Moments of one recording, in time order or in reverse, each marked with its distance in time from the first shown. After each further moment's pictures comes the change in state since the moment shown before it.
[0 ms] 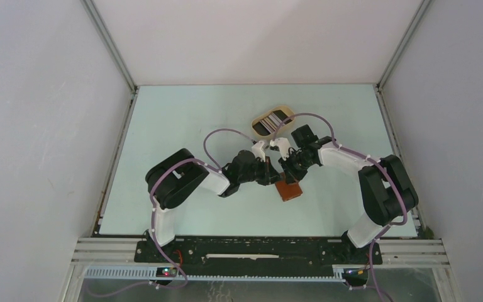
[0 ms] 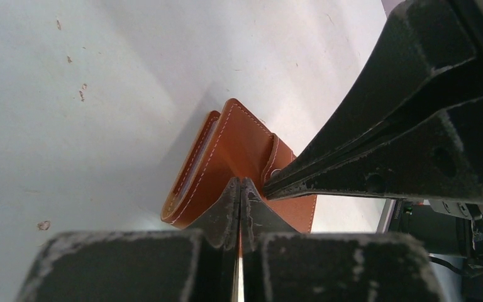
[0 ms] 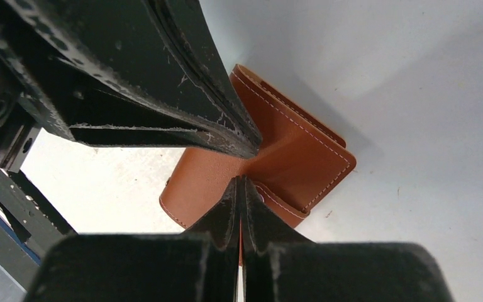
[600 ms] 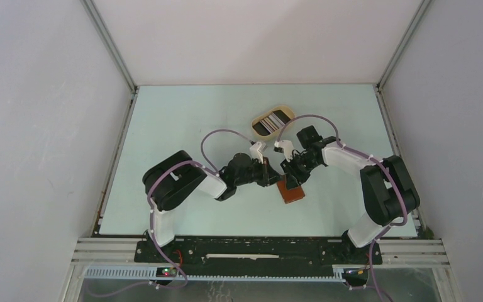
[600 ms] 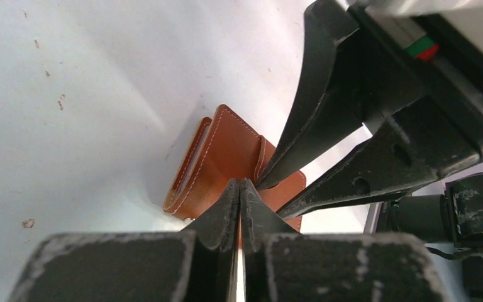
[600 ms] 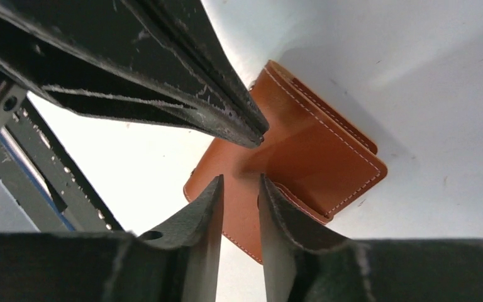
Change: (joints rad) left arm -0.005 -0.021 -0.060 0.117 0.006 0.013; right arm -0.061 -0.007 -0.023 -0.024 -0.129 -0.013
